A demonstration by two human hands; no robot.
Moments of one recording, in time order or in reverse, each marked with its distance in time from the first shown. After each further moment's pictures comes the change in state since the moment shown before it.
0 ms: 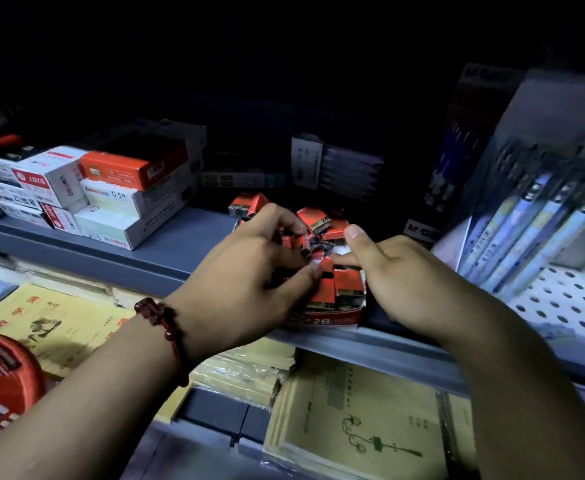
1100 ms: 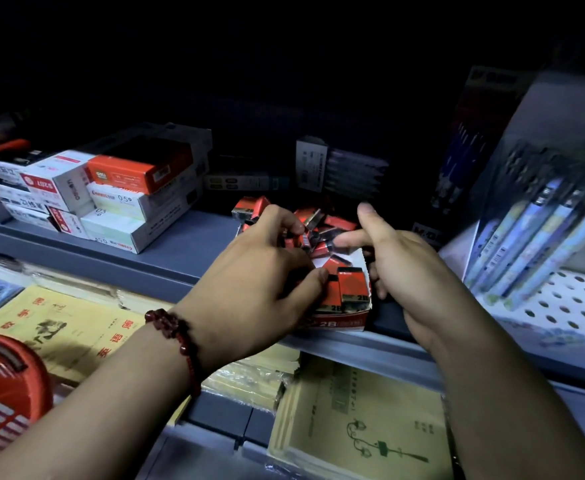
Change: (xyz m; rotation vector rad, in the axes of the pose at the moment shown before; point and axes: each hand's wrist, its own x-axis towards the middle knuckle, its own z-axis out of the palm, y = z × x) left_hand -0.003 0.007 -0.002 0.120 -0.009 -0.053; right_hand 0.015 -0.003 0.013 0.539 0.137 0.171
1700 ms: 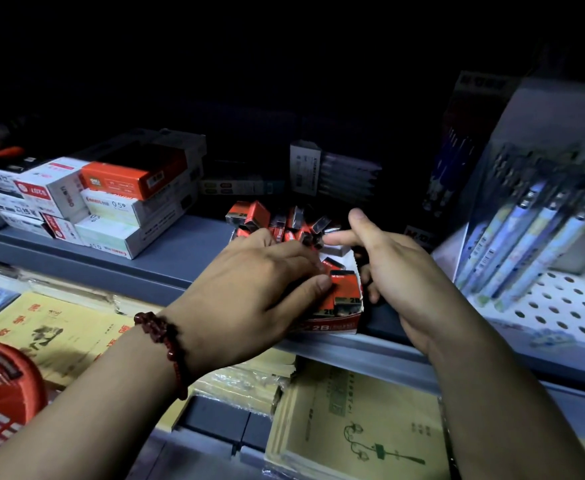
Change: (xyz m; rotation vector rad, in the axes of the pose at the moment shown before) left_hand 0.002 0.000 -0.003 0.090 -0.081 0.183; right_hand 0.004 0.007 -0.004 0.049 -0.045 -0.054
